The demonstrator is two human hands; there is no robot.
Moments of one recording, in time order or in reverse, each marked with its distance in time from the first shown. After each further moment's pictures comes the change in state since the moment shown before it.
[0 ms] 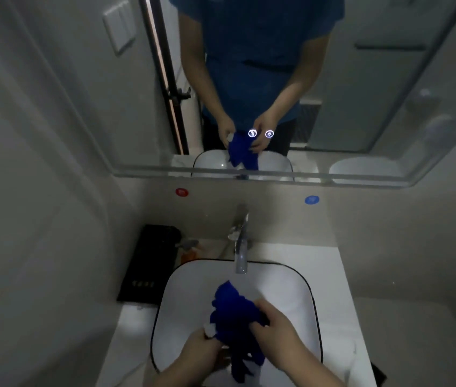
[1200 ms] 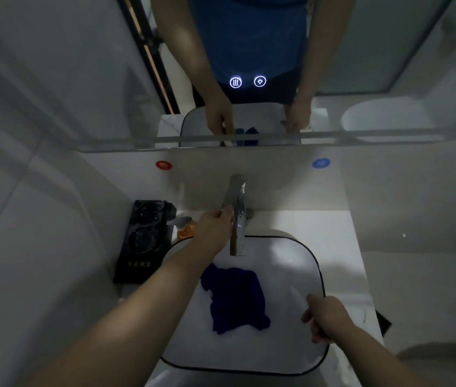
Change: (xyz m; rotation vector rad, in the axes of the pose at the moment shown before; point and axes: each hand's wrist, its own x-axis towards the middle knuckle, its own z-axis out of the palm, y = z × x) left_hand 0.088 0.176 0.027 0.185 0.226 0.433; right_hand 0.085 0.139 -0.075 0.039 0.078 0.616
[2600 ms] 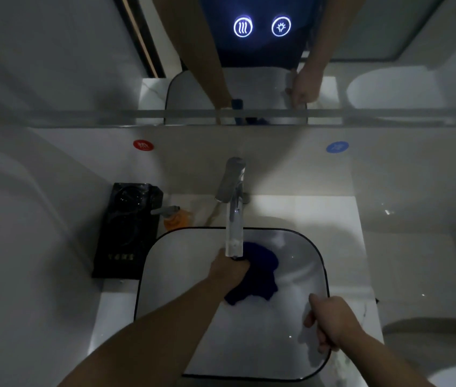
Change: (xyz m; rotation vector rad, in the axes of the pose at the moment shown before) left_hand 0.043 -0.160 0.073 0.234 -0.165 -0.283; right_hand 0.001 -0.005 -0.002 -0.062 -0.009 0.023
